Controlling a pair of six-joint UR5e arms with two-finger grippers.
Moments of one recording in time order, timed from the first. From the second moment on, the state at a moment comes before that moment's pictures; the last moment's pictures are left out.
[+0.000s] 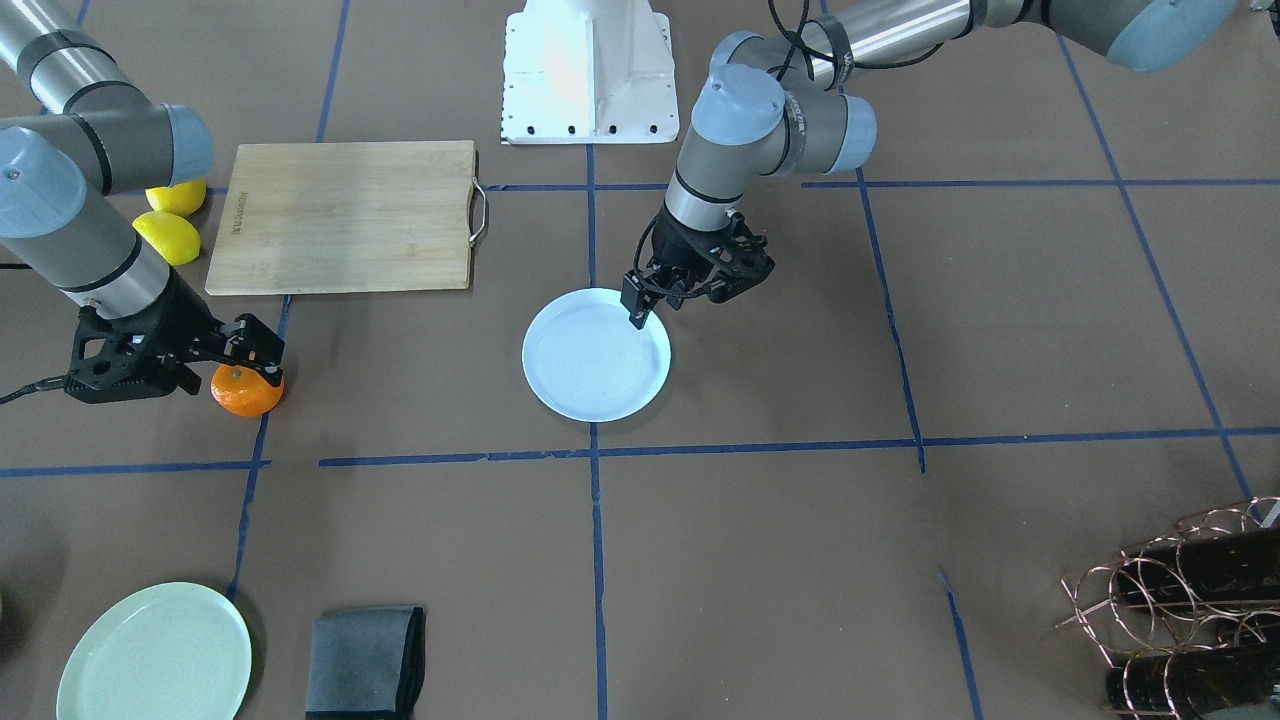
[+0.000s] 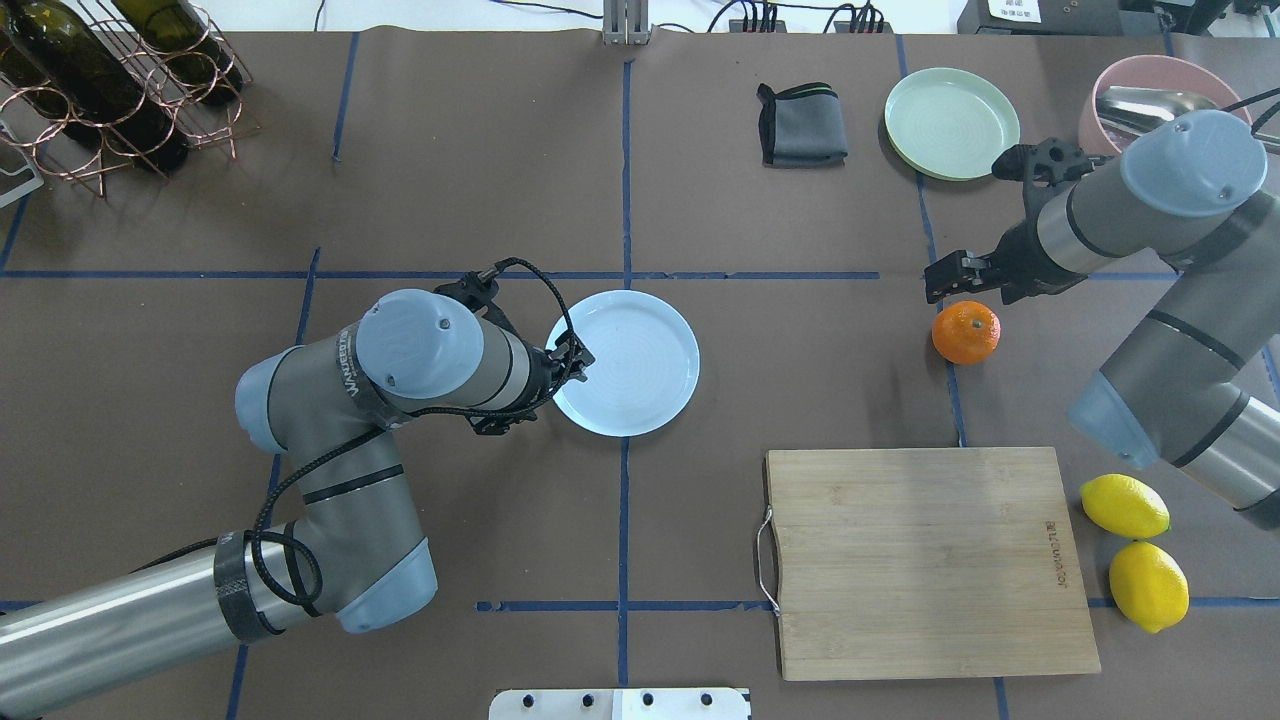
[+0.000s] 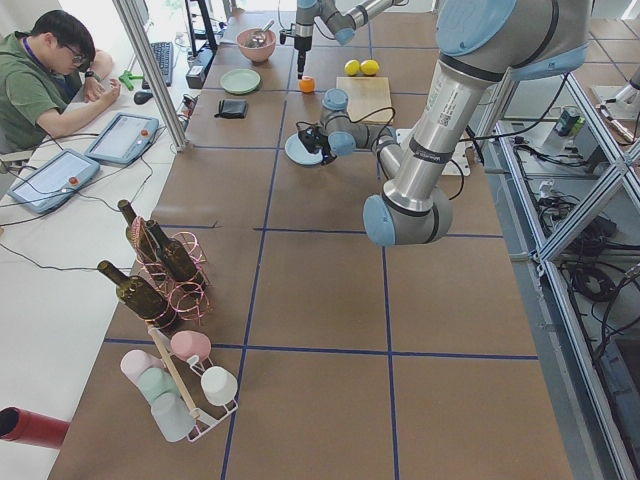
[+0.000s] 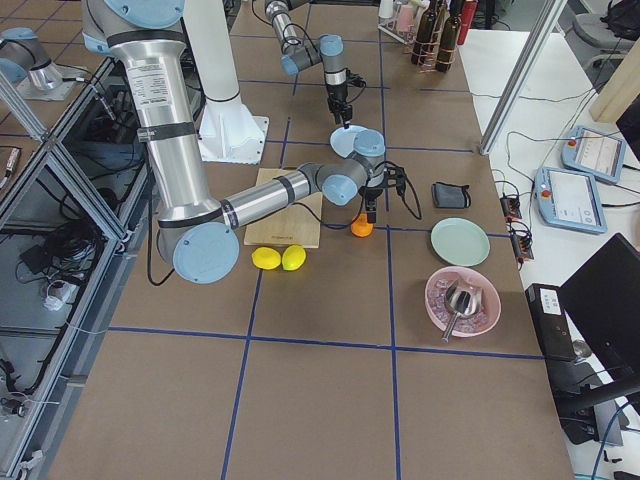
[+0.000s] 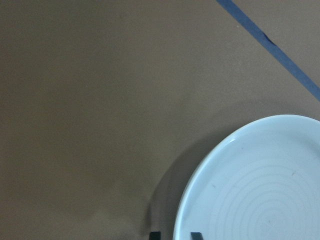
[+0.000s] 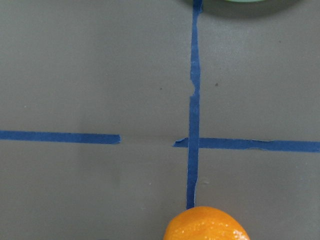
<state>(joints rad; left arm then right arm) -0.47 -2.17 -1.61 -1.97 -1.77 -1.91 0.87 -1.35 1.68 -1.16 2.08 0.94</state>
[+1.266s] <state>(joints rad) -0.52 -2.17 -1.64 -1.96 -1.79 -1.89 0.81 -1.36 1.63 -1.17 2.02 0.92</state>
